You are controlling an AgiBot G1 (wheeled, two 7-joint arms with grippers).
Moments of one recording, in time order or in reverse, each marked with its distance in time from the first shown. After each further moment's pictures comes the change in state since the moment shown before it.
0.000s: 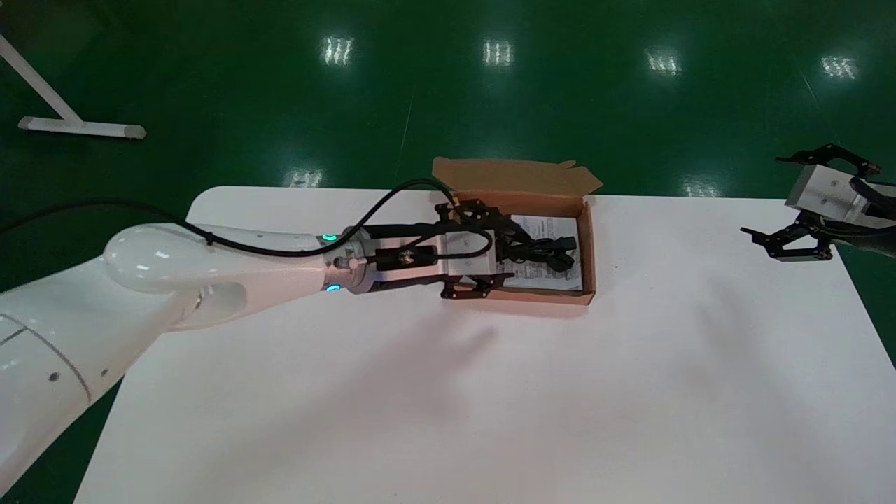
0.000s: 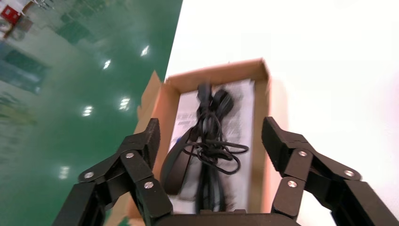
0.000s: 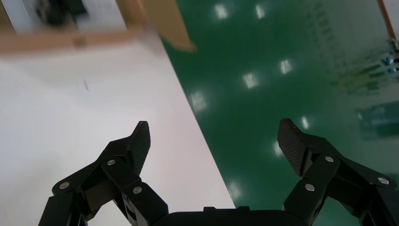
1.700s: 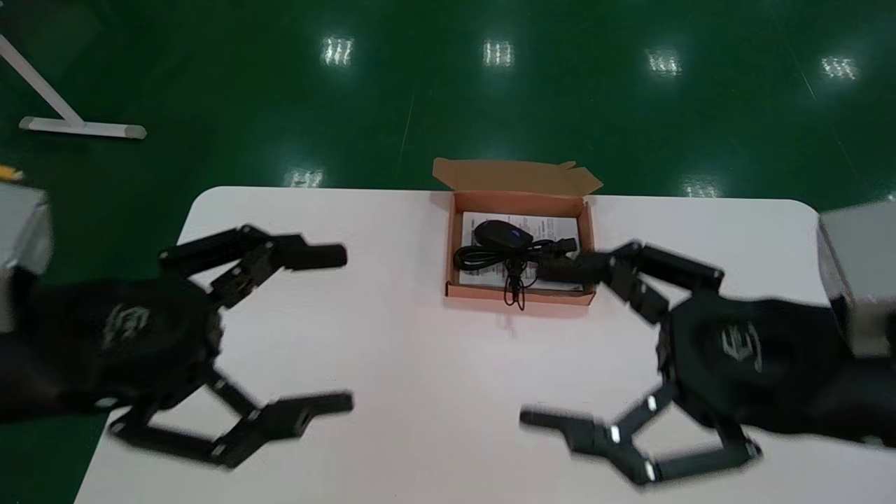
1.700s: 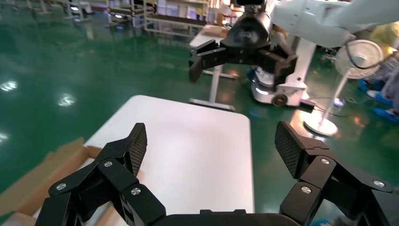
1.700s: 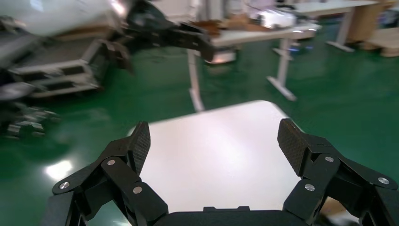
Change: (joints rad) left arm 0.458 -0.625 -0.963 -0.655 0.006 0.764 -0.890; right arm -0.580 0.174 0.208 1.057 0.662 -0.477 0.975
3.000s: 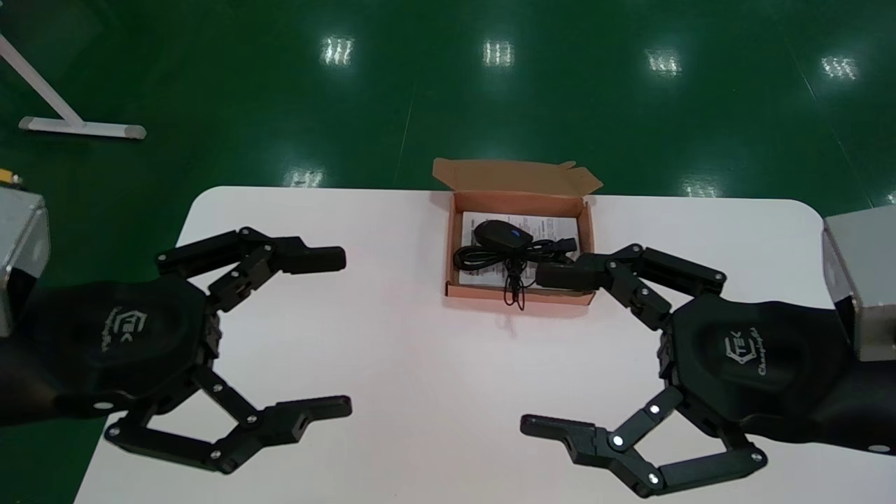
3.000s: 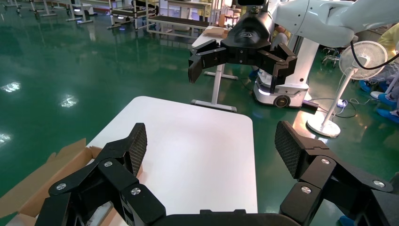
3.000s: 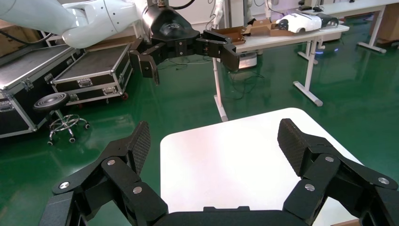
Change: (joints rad) left arm 0.013 -0.016 -0.023 -0.016 0.000 0.018 -0.027; right arm -0.016 0.005 0.006 0.027 0.017 -0.012 0.030
